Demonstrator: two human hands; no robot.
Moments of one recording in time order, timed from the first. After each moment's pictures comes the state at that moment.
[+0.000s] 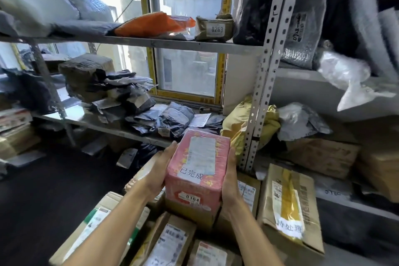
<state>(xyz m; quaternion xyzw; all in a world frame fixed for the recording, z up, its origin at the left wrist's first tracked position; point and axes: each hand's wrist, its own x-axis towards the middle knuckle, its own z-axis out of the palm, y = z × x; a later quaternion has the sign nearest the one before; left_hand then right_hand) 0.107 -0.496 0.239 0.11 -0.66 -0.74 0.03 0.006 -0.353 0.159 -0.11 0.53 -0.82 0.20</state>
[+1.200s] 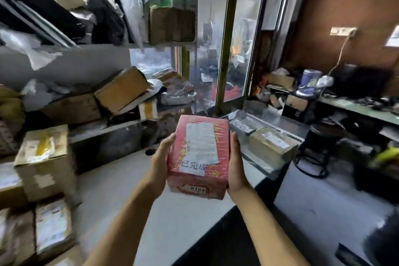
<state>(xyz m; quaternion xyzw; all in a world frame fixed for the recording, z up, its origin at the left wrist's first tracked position) 0.395 0.026 0.254 -0.24 -0.58 -0.74 -0.25 0.469 0.188 0.220 0.09 0.56 -0.80 -0.20</state>
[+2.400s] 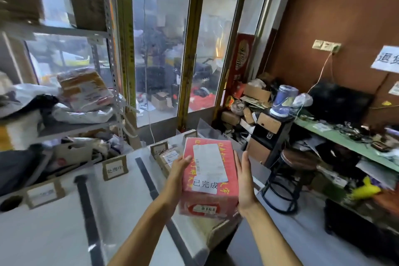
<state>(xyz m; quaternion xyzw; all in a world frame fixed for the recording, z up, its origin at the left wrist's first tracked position) 0.297 0.581 0.188 -0.19 -0.56 -0.73 -0.33 0.398 0.726 0.201 0.16 0.57 -0.79 -0.16</state>
